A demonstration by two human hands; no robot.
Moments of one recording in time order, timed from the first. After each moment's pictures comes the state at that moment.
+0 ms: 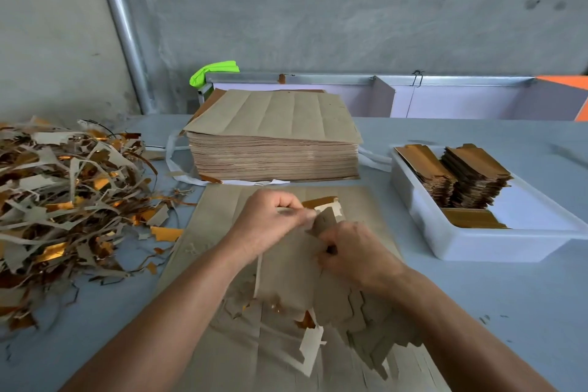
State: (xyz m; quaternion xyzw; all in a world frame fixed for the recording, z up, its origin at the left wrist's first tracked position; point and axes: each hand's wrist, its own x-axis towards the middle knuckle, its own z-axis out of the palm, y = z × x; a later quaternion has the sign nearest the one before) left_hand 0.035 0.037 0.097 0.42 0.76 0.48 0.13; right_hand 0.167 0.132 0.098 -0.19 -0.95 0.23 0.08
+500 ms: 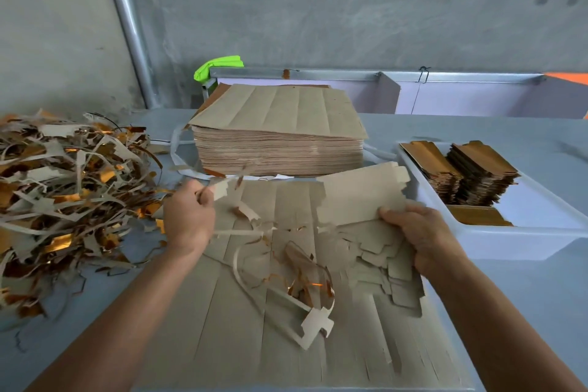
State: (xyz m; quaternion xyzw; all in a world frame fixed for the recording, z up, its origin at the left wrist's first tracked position) left_hand -0.039 -0.012 0.061 0.20 0.85 0.45 -0.20; right_hand 0.188 0.189 0.088 -0.42 -0.56 0.66 0.28
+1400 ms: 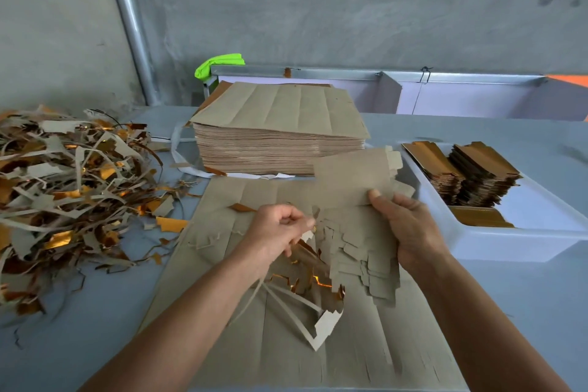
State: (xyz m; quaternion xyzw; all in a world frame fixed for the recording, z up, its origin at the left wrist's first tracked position) left_hand 0.042 0.035 0.065 0.30 0.72 0.57 0.26; right_hand 0.175 0.175 0.088 -0.30 -0.55 0.70 0.33
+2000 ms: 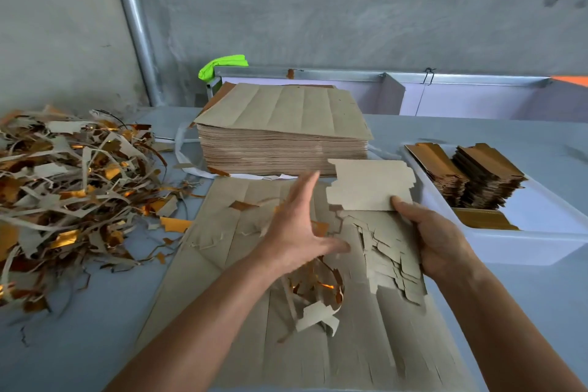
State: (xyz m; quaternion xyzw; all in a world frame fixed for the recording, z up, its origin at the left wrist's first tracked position) left_hand 0.058 0.047 0.077 0.43 0.78 0.44 0.13; right_hand 0.194 0.195 0.089 -0.32 -0.47 0.78 0.25
